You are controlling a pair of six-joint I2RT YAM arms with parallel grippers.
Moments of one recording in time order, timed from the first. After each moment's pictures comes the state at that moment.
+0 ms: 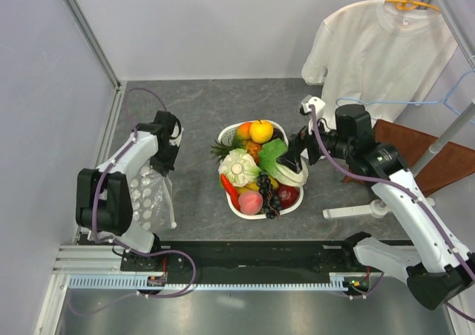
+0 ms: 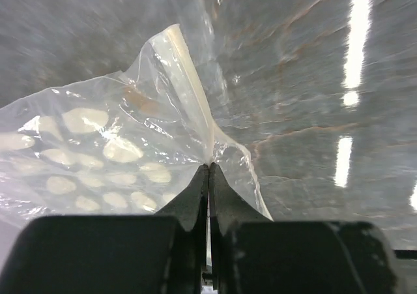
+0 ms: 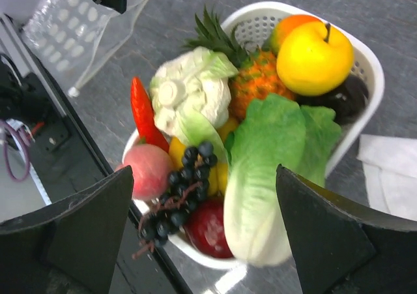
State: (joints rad) left arm -0.17 1.58 1.08 -0.89 -0.17 0.06; right arm 0.44 1.04 1.20 -0.68 -0.49 -0.04
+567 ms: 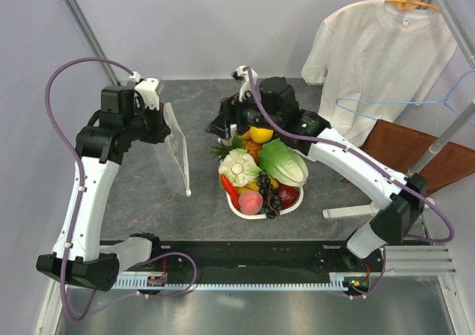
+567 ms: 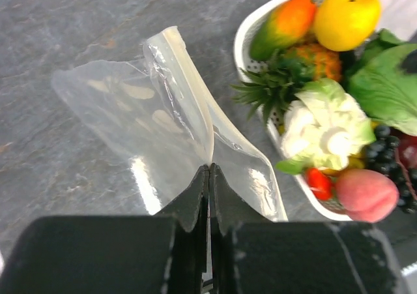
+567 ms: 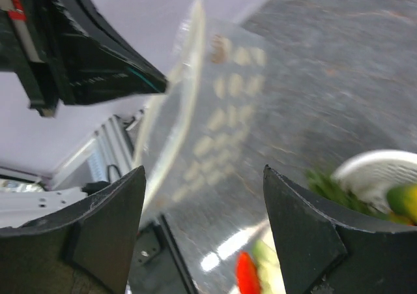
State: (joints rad) left arm -0.16 1.16 1.48 -0.99 0.19 0.00; right arm 0.77 1.56 1.57 -0.28 -0.34 0.38
